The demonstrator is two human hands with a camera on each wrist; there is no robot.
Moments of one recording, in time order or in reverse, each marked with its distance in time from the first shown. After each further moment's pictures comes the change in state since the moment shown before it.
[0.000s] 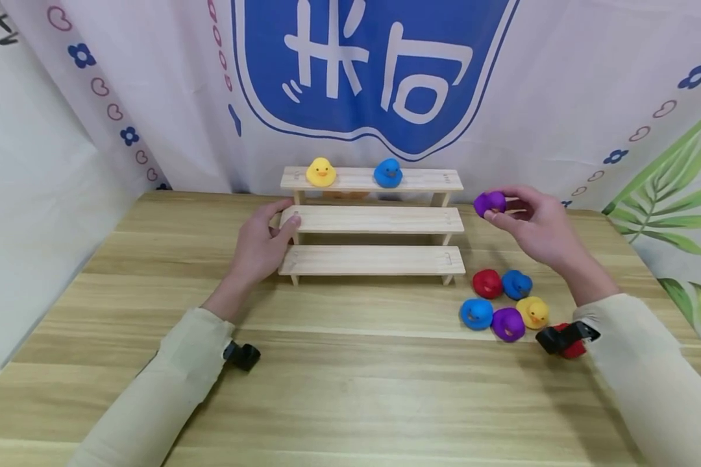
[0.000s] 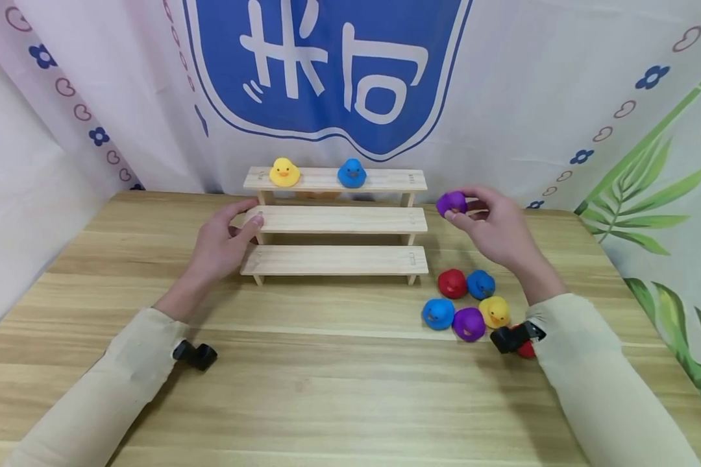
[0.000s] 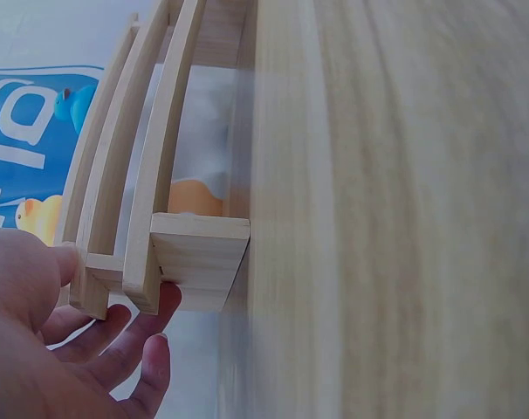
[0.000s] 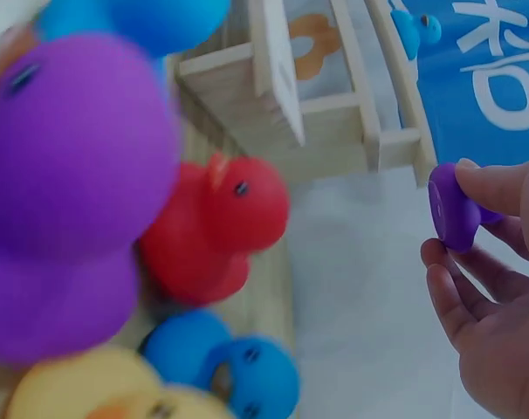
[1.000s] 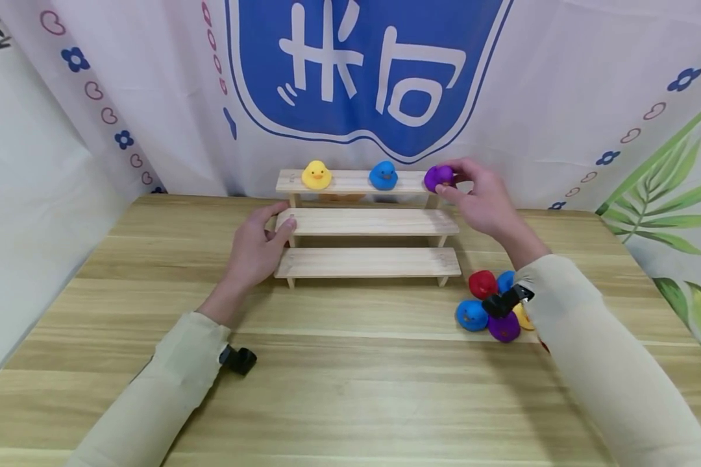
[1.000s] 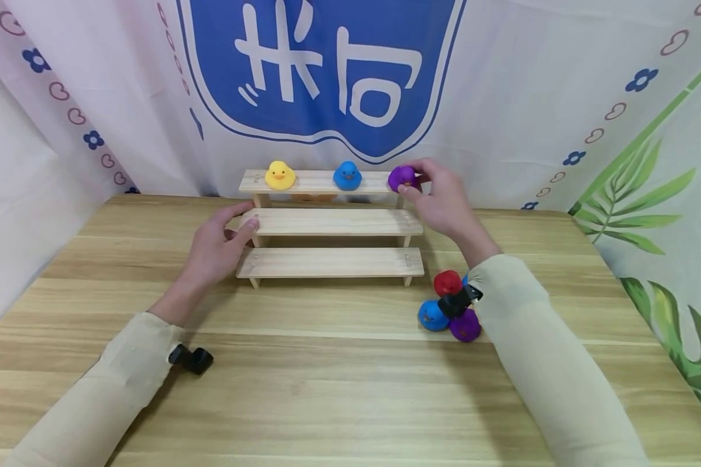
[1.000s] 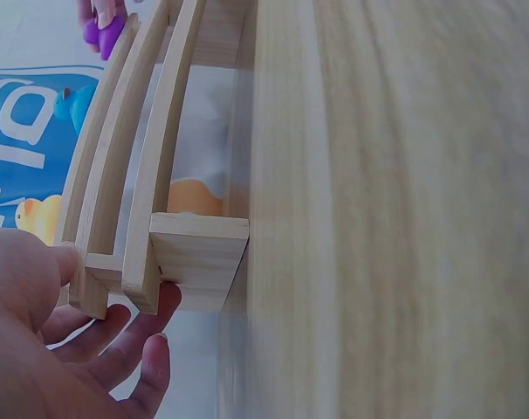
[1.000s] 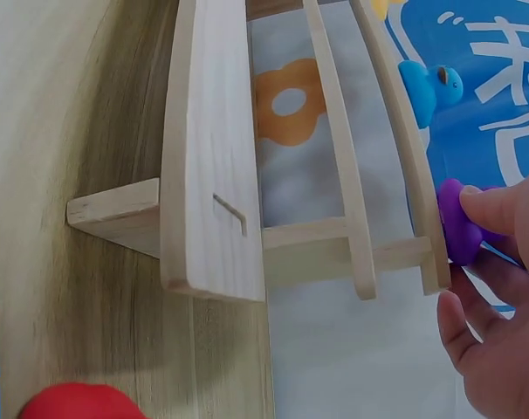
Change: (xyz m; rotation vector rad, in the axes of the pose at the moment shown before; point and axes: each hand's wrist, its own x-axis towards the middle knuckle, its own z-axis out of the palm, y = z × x) left_hand -0.001 0.000 0.000 0.007 -0.007 -0.001; right_hand 0.050 -0.049 0.037 0.070 0.007 -0.111
